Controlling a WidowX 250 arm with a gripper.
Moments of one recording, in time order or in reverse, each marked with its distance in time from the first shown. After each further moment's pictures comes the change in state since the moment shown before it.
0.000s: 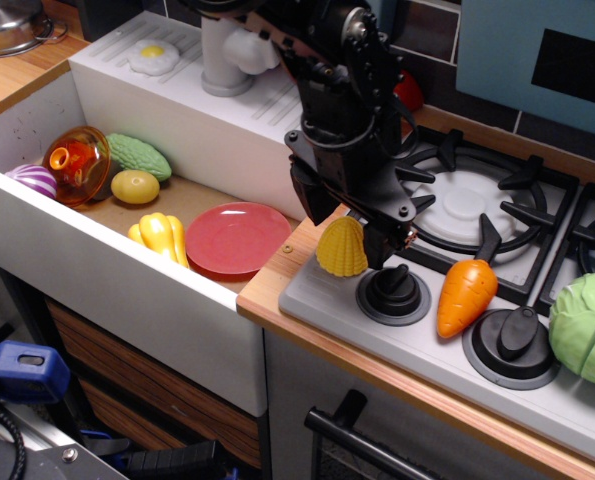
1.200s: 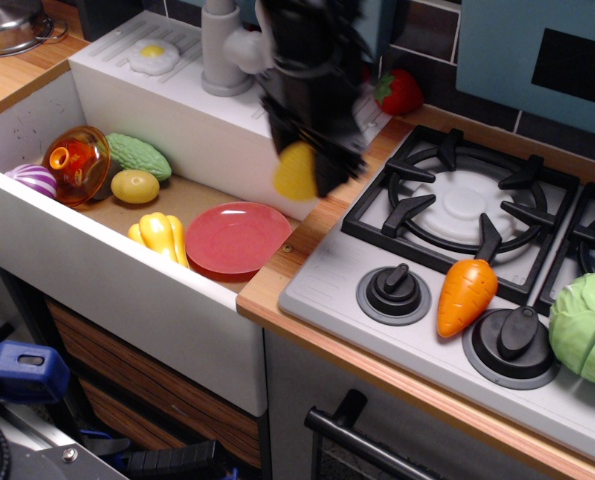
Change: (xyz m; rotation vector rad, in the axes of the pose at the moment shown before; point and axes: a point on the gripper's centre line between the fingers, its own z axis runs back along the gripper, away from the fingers) arm 0.022 0.063 0.005 0.049 0.064 -0.072
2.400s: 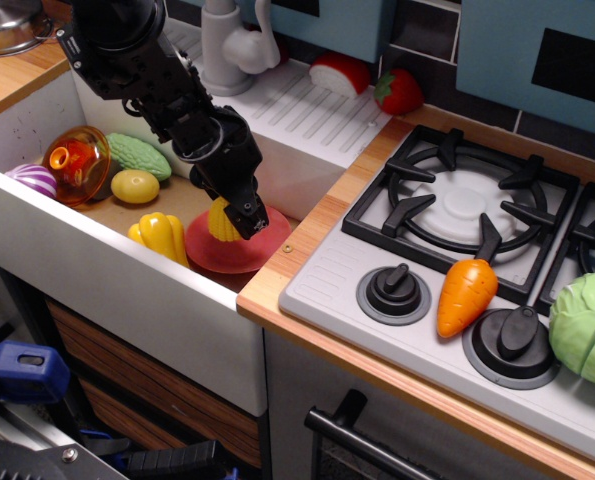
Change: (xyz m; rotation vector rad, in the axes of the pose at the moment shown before) arm -0.043 0.060 -0.093 -0.044 -0.124 -0.085
